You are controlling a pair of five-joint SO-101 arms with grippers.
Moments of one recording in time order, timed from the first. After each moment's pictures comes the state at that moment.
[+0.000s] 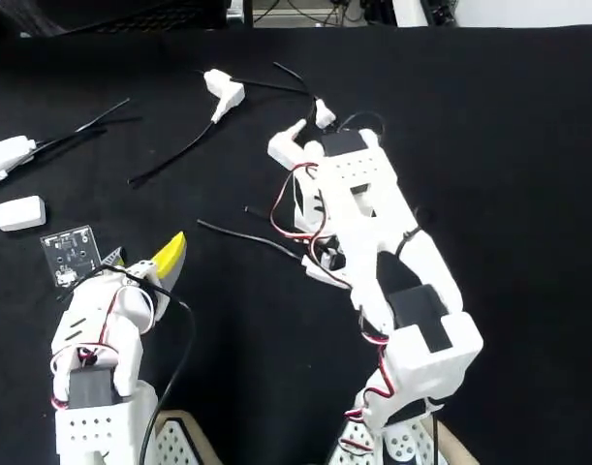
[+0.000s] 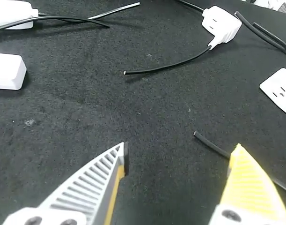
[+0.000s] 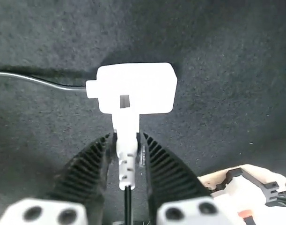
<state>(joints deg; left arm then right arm) -10.2 -103.9 94.1 48.6 10.1 -16.2 12.7 4.8 94.5 -33.5</state>
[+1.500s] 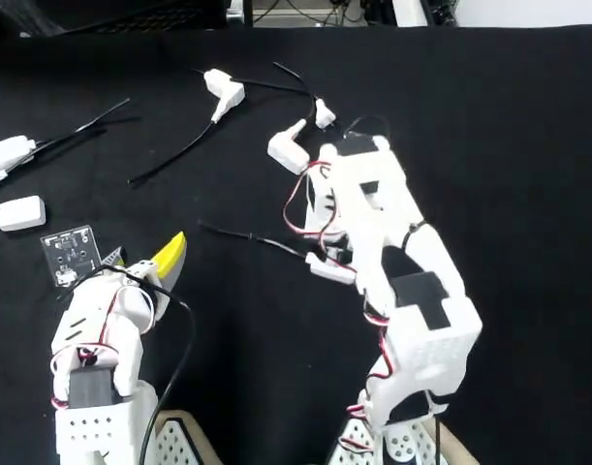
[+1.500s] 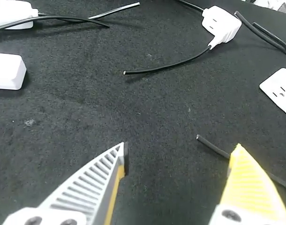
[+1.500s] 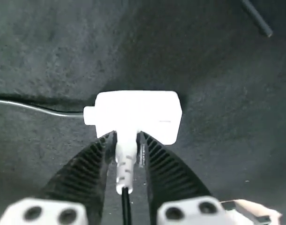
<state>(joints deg) -10.2 -103.9 94.1 48.6 10.1 -11.3 18.9 4.9 86.7 -24.4</state>
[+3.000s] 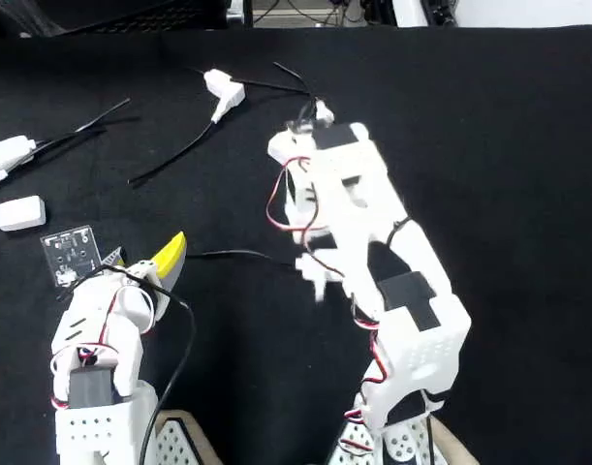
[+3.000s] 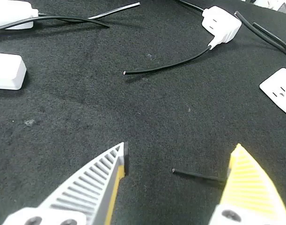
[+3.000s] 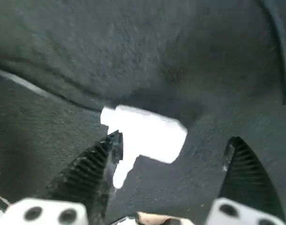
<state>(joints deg) -10.2 -103.9 94.1 48.6 10.1 -16.7 18.9 -4.2 90.9 -1.3</state>
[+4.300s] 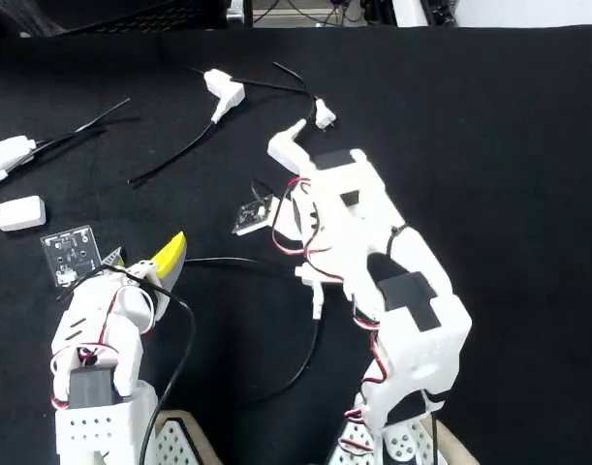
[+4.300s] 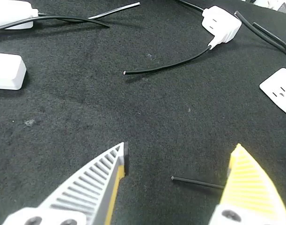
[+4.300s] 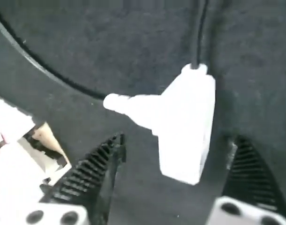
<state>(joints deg) -10.2 -103.9 94.1 48.6 10.1 -16.4 18.8 12.9 89.2 66.6</state>
